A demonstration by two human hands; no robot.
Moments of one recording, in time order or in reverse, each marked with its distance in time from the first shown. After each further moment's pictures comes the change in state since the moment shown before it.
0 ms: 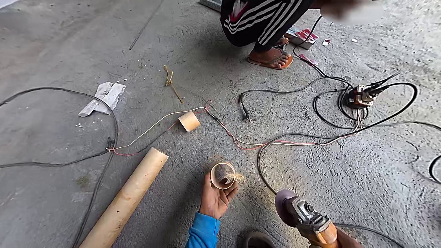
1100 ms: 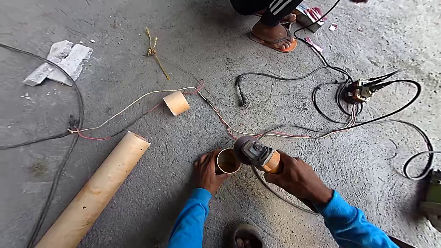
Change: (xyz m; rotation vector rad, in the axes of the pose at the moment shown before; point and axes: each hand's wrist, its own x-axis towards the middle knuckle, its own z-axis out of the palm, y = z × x) left_hand 0.096 -0.012 -0.039 1.765 0.089 1.112; right_hand 0.129 -0.144 -0.016 -0.484 0.008 -0.192
